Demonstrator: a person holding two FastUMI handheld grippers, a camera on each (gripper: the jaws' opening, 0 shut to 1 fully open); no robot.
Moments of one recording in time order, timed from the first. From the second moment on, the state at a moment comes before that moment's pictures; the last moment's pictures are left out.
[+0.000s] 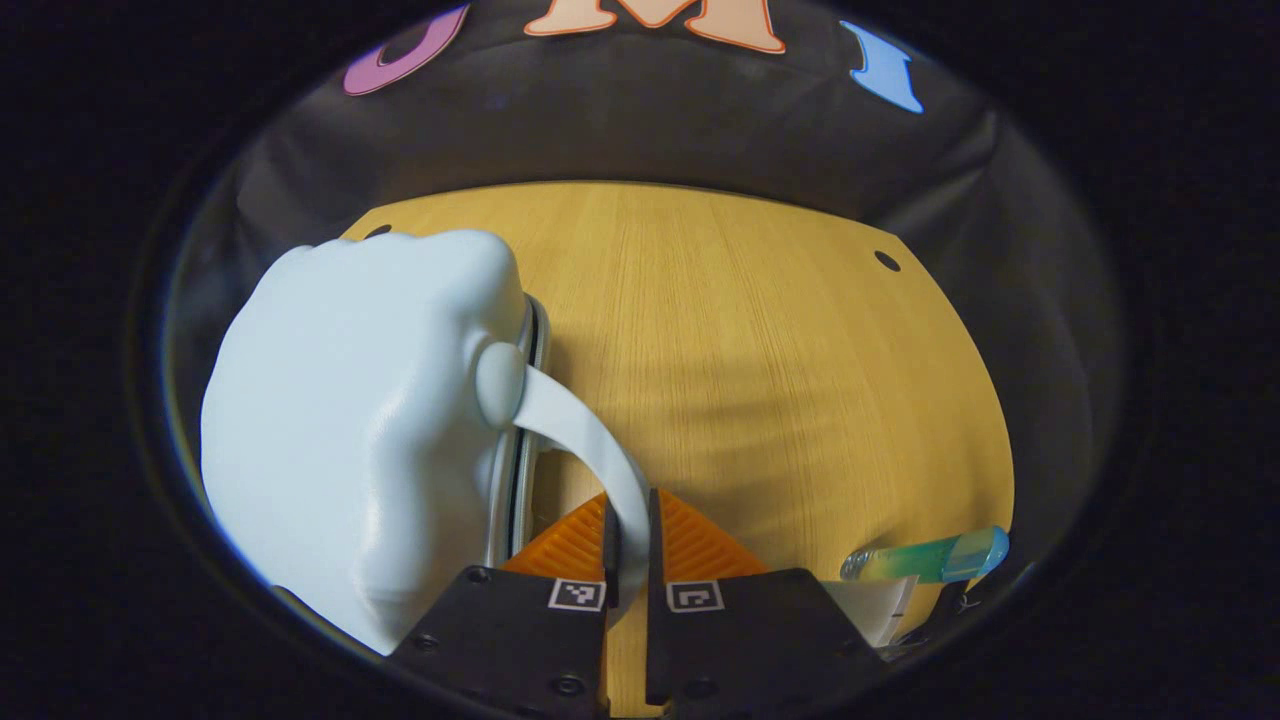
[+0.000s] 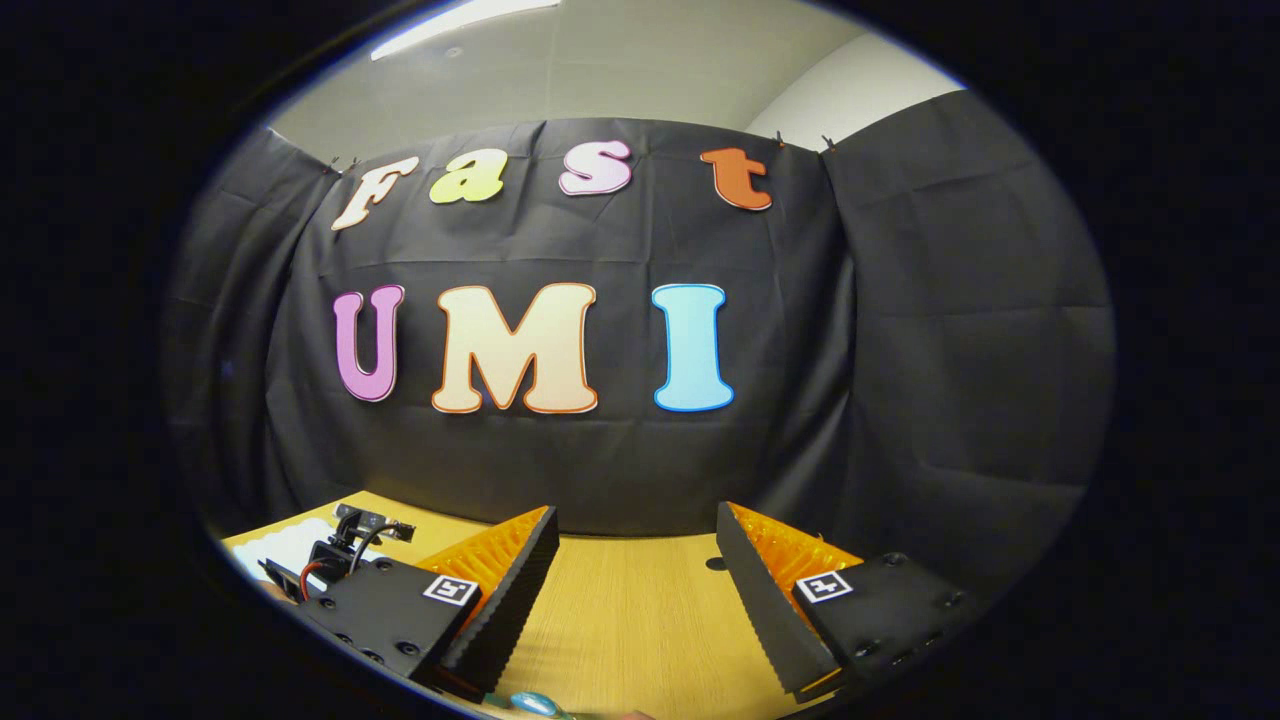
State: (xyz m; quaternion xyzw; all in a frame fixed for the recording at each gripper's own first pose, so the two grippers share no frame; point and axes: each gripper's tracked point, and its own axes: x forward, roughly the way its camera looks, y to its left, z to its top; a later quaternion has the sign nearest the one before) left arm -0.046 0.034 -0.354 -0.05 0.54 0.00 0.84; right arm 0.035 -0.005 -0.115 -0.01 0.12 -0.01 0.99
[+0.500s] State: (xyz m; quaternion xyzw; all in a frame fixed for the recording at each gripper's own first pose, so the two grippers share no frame) left arm -0.031 0.031 -0.304 -0.02 0.49 -0.01 0.87; right arm 0.033 0.015 -0.110 0.00 0.11 0.02 0.99
